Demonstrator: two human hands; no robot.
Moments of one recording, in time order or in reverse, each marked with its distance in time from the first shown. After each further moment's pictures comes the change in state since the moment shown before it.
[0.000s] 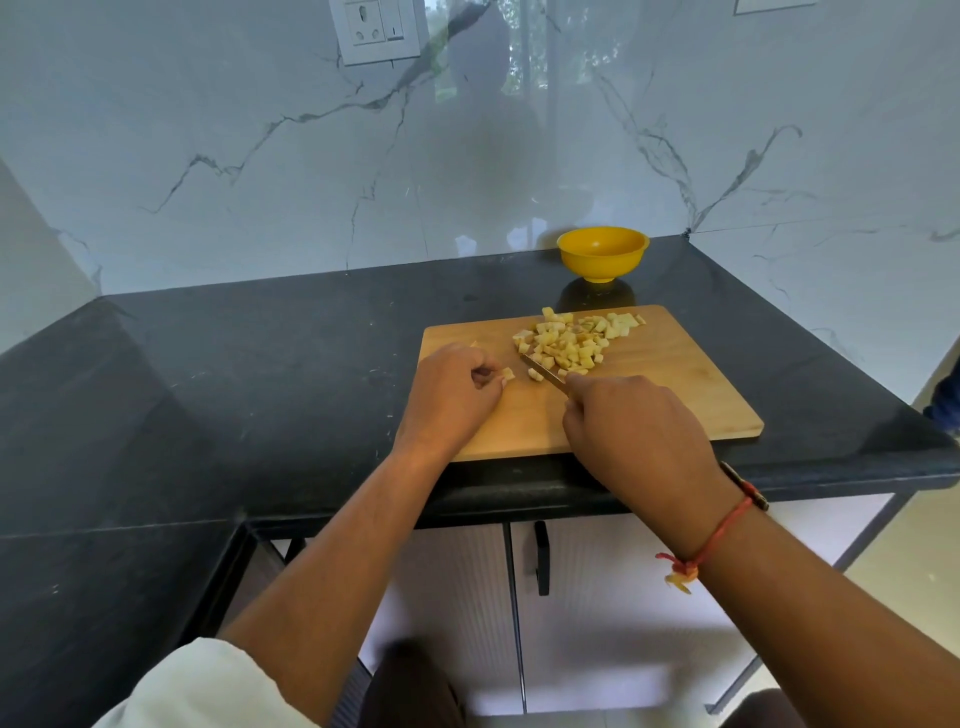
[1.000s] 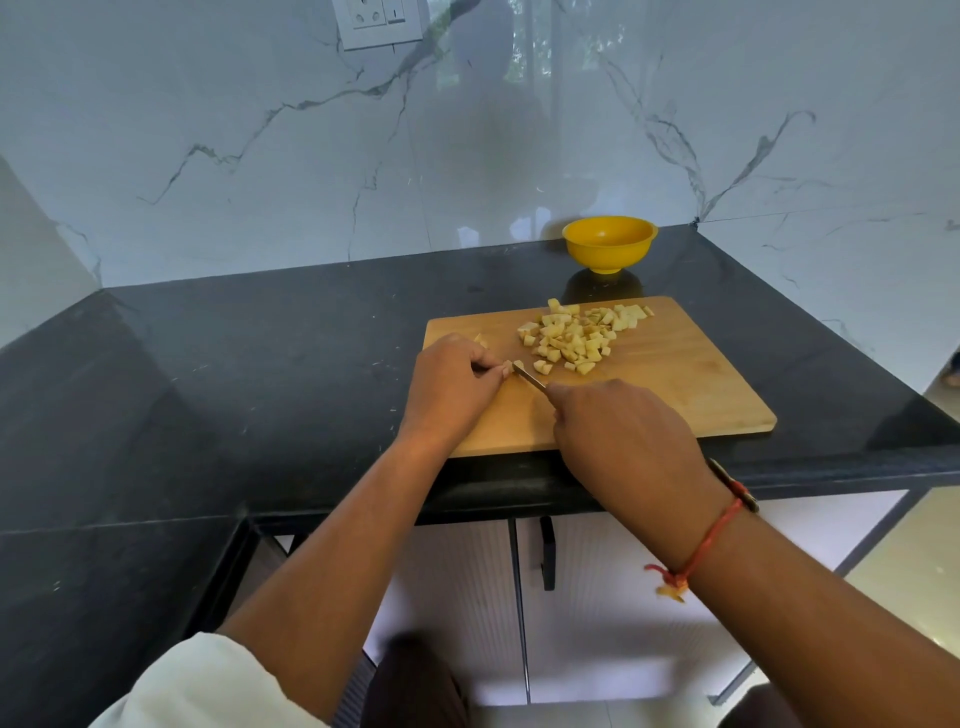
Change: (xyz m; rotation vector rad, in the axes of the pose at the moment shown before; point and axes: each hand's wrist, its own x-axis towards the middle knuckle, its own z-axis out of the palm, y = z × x) left_hand 0.004 0.001 -0.002 -0.041 0.000 -0.046; right_hand 0.002 -0.012 0.007 -0.046 -0.107 -0.085
